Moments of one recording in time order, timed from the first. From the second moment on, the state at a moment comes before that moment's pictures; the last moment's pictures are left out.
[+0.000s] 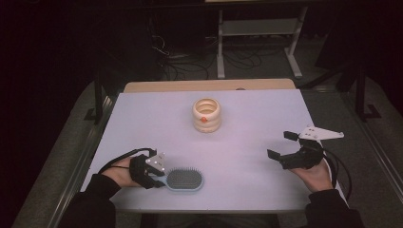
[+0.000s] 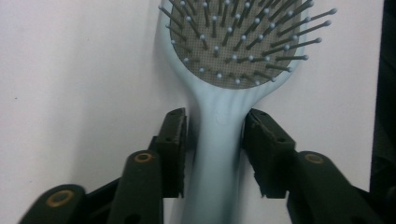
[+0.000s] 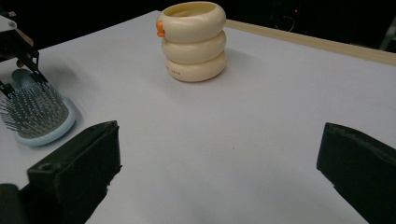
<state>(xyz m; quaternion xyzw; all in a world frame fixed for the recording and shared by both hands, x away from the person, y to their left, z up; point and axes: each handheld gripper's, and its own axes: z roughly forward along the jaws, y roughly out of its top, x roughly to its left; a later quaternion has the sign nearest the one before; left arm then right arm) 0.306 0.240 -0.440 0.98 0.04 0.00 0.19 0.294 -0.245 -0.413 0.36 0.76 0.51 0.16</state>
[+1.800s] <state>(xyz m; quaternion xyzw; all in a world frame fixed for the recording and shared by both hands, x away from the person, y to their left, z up) 0.323 0.244 -0.374 0.97 0.06 0.06 0.23 0.294 -0.247 -0.413 0.36 0.76 0.52 0.16</state>
